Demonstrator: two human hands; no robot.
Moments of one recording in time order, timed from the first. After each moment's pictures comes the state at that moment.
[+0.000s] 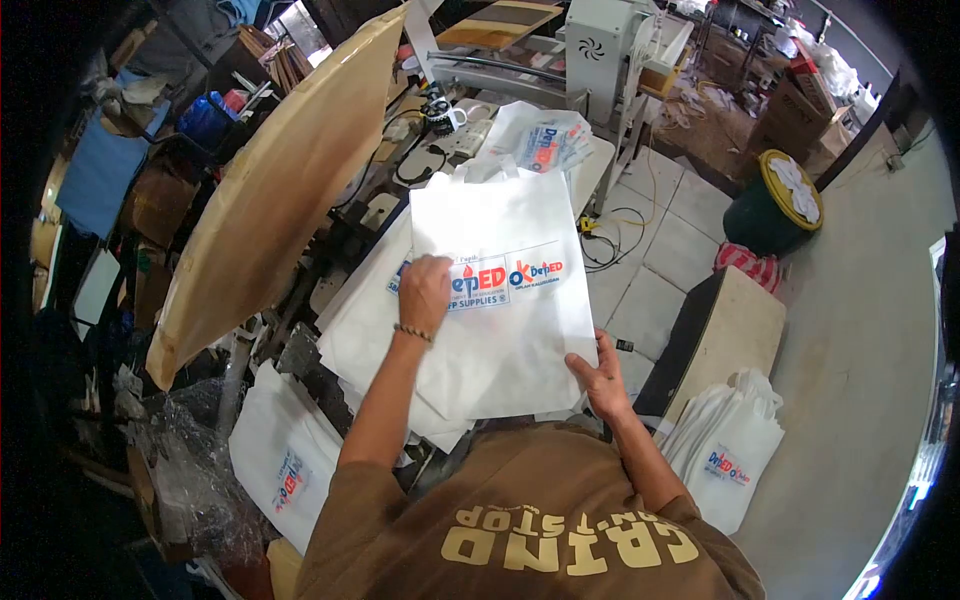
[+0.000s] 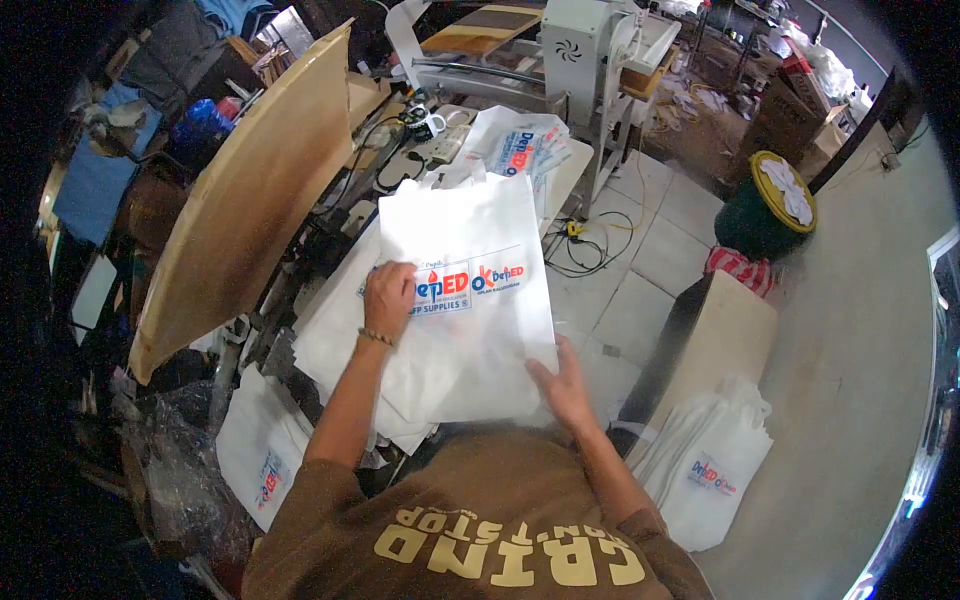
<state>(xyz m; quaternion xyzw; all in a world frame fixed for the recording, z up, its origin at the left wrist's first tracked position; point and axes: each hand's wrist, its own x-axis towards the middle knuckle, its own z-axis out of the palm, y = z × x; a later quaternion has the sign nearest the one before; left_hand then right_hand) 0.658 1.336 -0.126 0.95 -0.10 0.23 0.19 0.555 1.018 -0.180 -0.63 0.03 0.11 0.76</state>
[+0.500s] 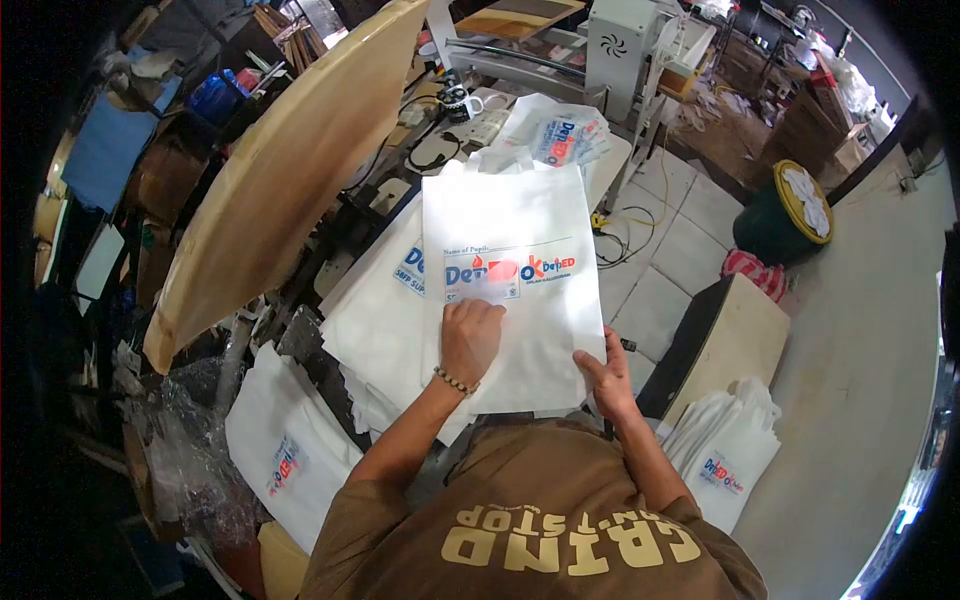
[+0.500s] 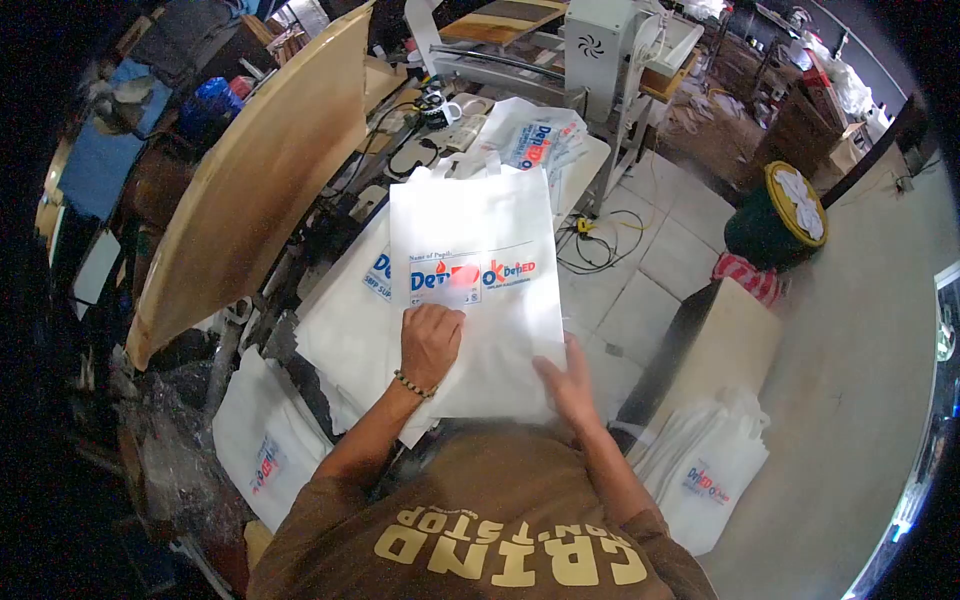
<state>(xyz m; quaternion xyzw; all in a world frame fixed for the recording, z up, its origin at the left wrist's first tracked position) 0.581 1.264 -0.123 0.95 -0.15 0.25 0.14 0.557 1.018 -0.171 -0.57 0.06 0.14 0.80</state>
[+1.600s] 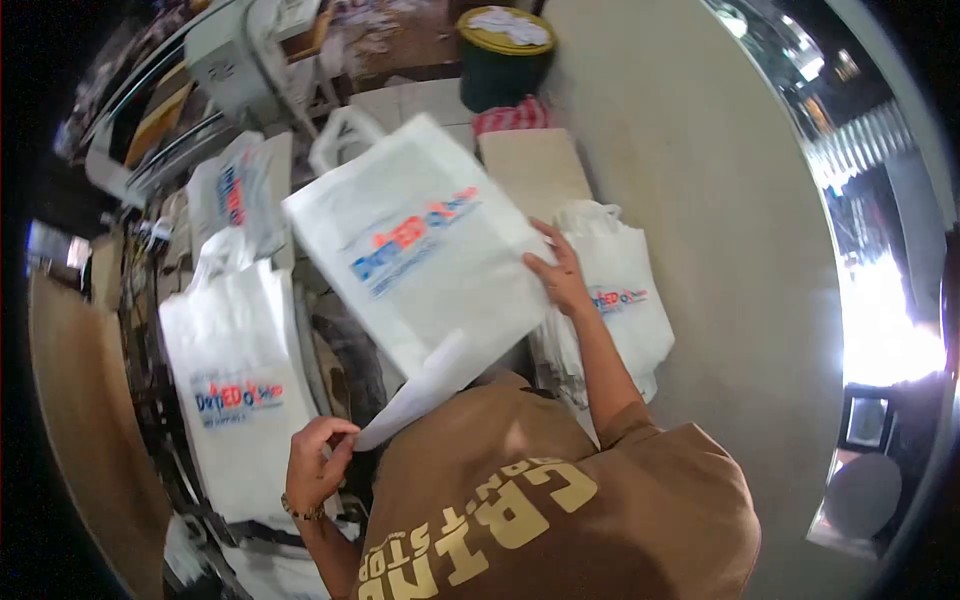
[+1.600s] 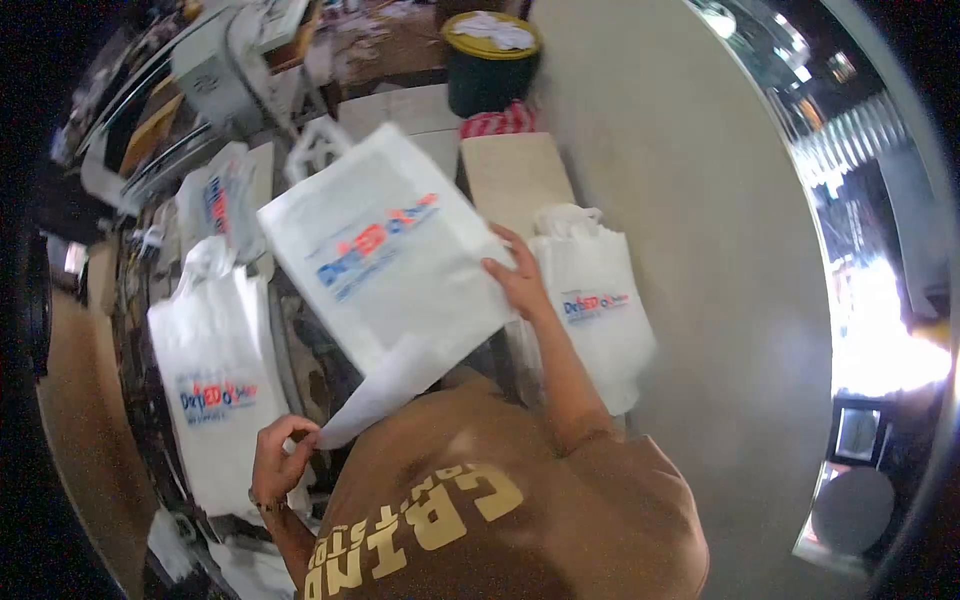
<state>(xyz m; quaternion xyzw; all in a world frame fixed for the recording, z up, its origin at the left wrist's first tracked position) 0.534 1.231 -0.066 0.82 -0.28 -0.27 0.42 0.477 0.787 -0.198 -0.70 0.24 -0.16 0.66</state>
